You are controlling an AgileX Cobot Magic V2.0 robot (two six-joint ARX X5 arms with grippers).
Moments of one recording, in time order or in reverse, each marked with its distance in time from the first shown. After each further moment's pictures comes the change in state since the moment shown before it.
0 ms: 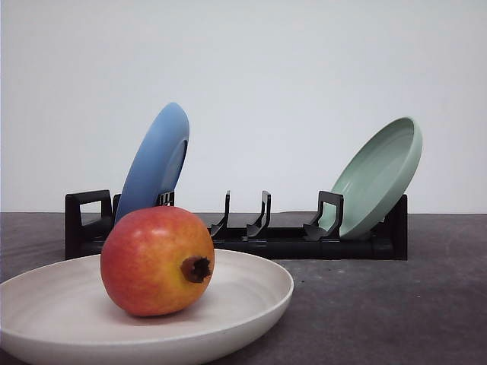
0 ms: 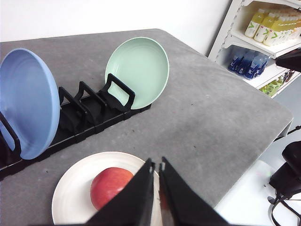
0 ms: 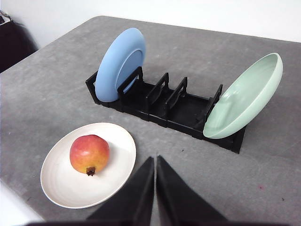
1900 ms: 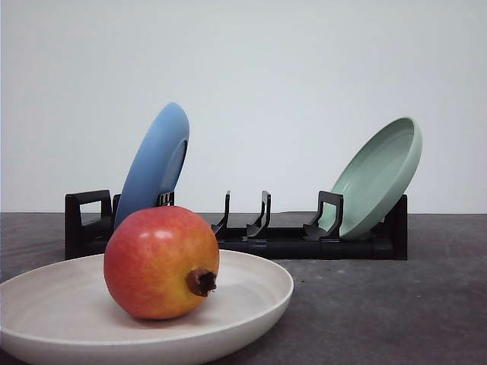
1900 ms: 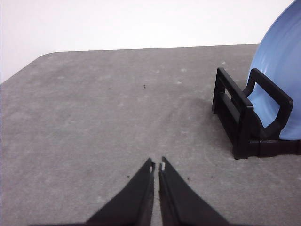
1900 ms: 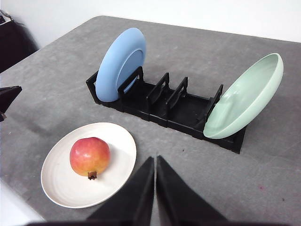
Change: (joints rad) left_arx 1.278 -0.441 -0.910 0.657 0.374 0.458; right_arx 0.000 0.000 0.000 0.000 0.000 -0.002
